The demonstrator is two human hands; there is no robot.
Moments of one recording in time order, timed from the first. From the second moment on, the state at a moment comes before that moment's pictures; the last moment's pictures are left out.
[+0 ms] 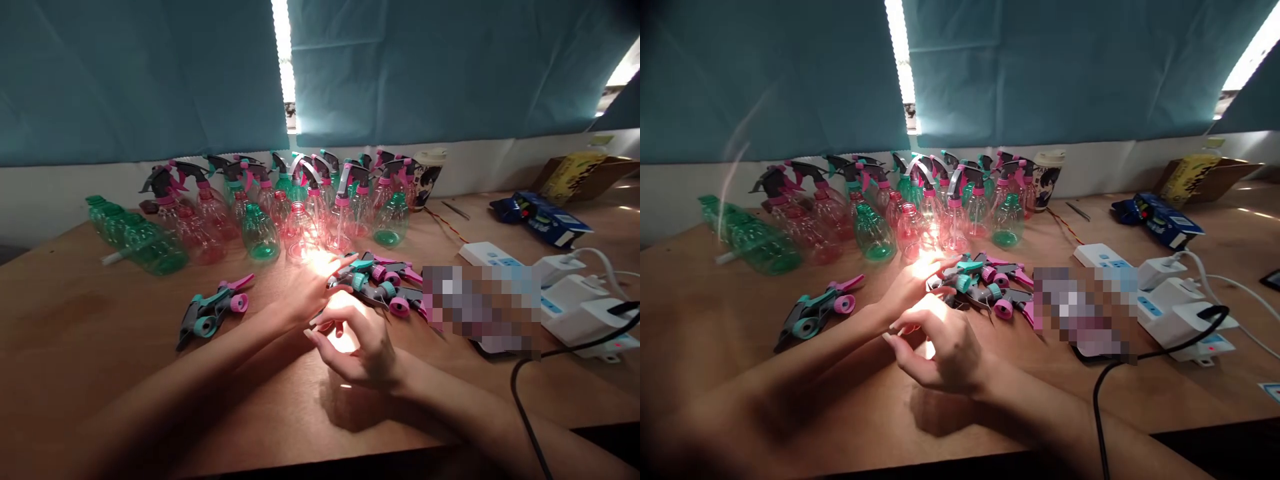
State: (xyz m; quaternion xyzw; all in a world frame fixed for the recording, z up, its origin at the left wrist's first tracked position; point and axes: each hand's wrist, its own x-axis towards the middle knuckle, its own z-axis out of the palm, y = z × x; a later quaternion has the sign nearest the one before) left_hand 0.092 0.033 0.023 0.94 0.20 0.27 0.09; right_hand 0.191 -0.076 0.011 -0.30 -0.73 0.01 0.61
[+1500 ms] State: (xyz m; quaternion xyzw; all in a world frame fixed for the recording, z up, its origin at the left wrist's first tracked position) left_hand -0.004 -0.022 0.008 0.86 0.33 0.33 0.21; right_hand 0.190 -0.073 -0.012 -0.48 -0.74 0.25 0.41
